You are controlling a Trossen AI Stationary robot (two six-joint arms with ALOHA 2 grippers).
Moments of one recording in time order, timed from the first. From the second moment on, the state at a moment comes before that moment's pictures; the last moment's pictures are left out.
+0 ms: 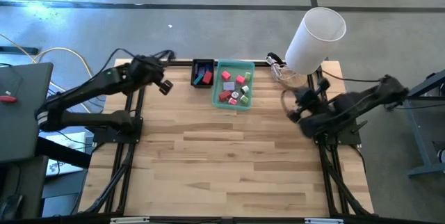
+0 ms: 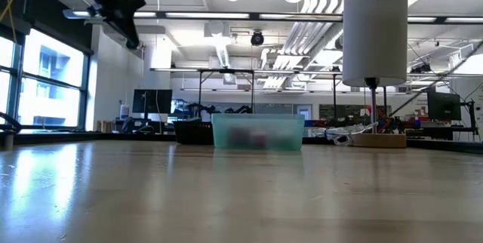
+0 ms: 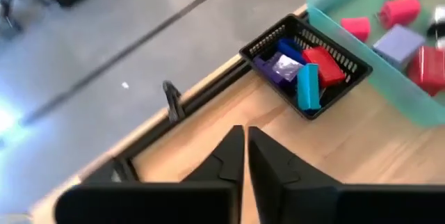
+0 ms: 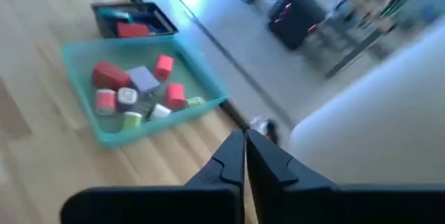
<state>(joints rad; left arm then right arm) 0.48 0.87 0.98 -0.83 -0.51 -0.15 0.41 1.04 1.13 -1.36 1.09 0.80</state>
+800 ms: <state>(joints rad) 0.64 0.36 0.52 -0.21 0.26 -0.24 0.19 0.28 0.05 0.06 0.26 0.25</state>
